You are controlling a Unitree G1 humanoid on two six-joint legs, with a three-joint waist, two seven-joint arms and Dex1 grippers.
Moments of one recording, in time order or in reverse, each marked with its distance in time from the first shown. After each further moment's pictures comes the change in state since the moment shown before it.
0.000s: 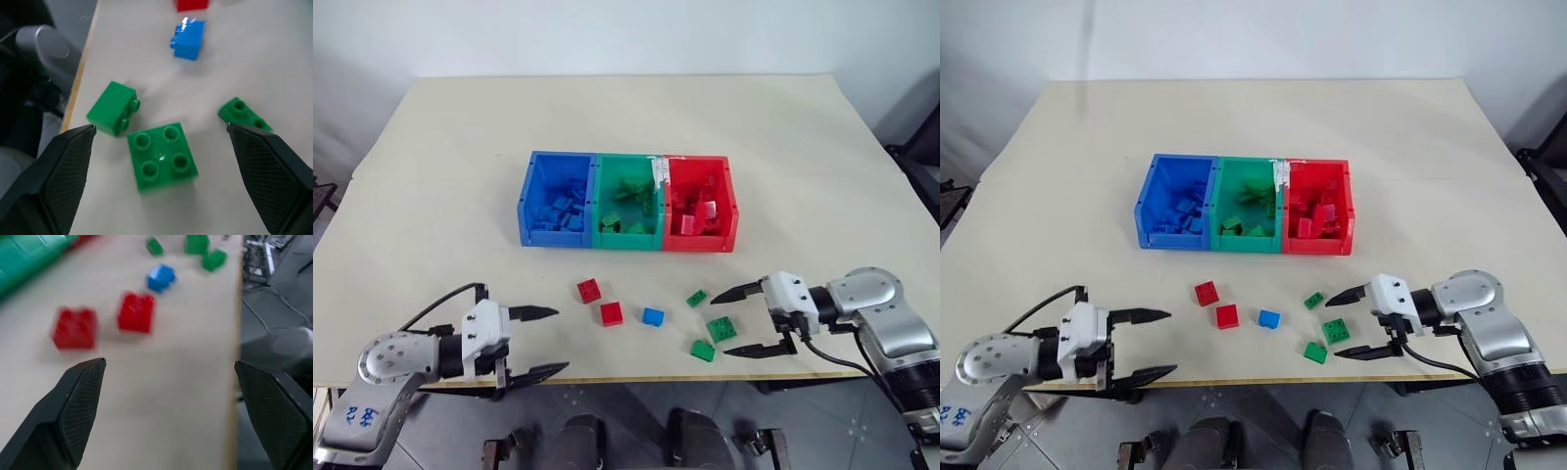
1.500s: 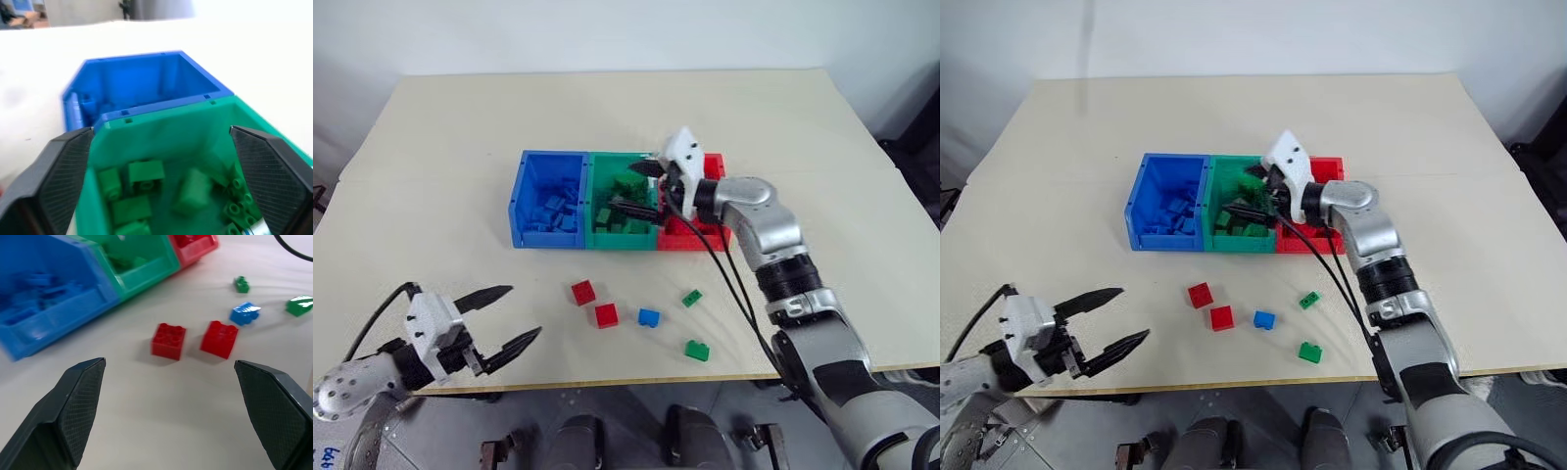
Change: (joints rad) left arm 0.052 -0.115 0.178 -0.072 -0.073 0.074 0.215; right arm -0.524 0.456 -0.052 0.189 -0.033 0.296 -0.467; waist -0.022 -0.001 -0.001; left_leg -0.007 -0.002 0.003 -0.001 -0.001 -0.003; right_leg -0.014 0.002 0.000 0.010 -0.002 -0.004
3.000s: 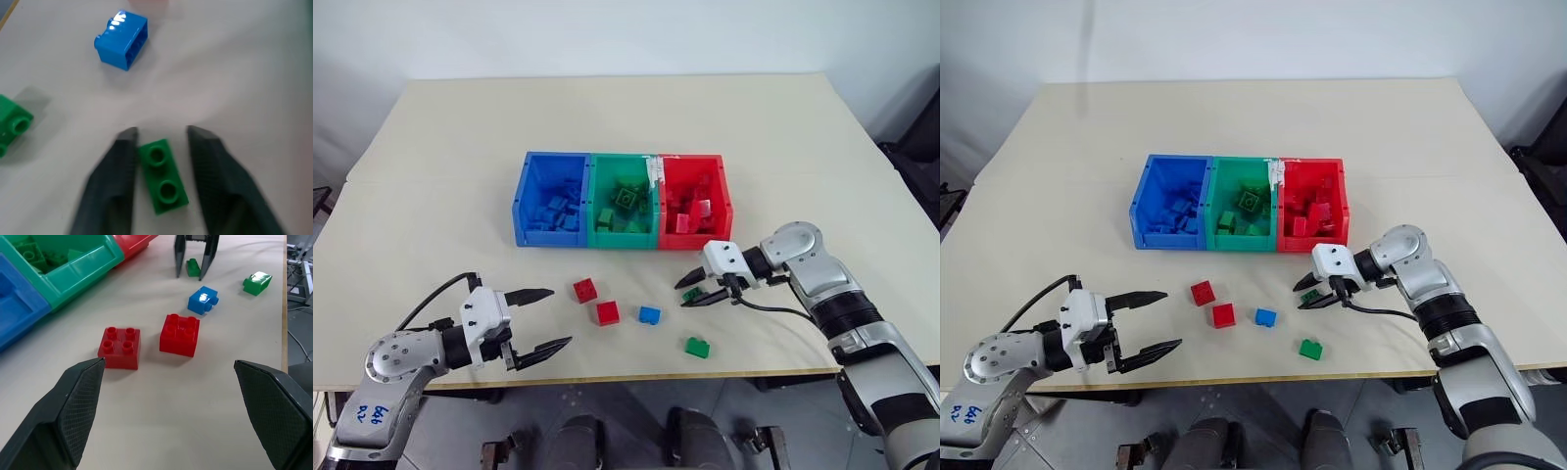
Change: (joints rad) left arm -0.137 0.020 -0.172 0.122 0.106 -0.078 -0.085; right arm 0.113 -0.260 0.231 0.217 -0.172 -0.396 0.494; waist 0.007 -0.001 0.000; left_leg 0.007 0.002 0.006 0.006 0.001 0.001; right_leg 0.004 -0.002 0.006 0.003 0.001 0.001
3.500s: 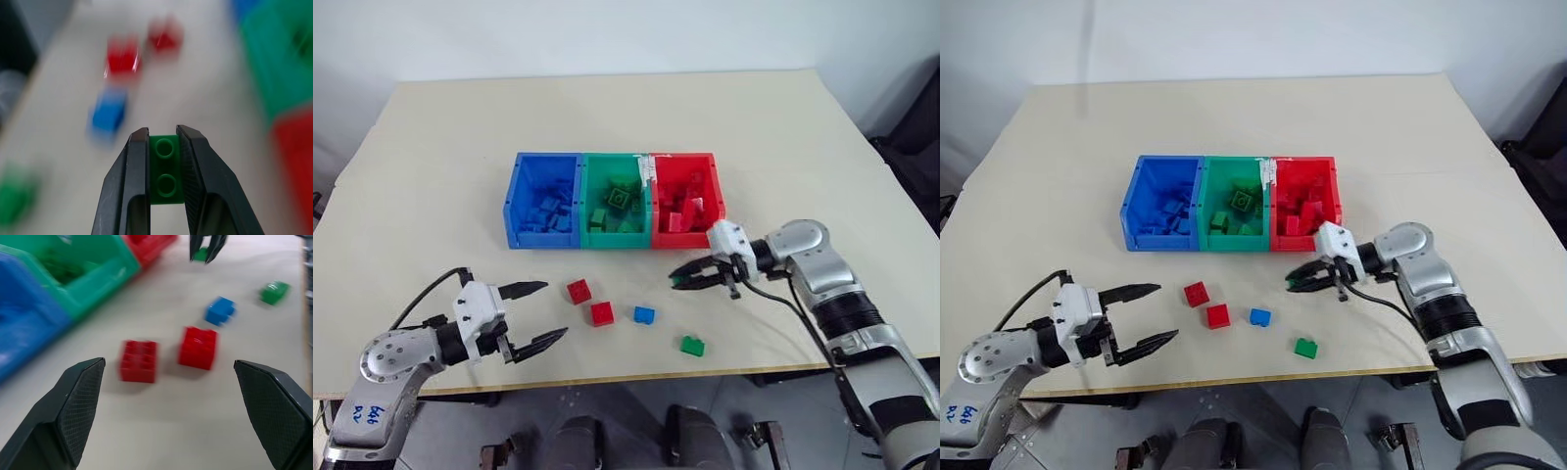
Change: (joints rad) left arm 0.023 -0.021 0.099 -0.006 -0.037 0.000 0.060; right arm -0.053 0.130 -0.091 -0.177 0.233 0.324 -0.101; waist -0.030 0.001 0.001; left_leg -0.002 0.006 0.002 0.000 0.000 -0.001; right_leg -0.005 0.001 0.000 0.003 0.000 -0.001
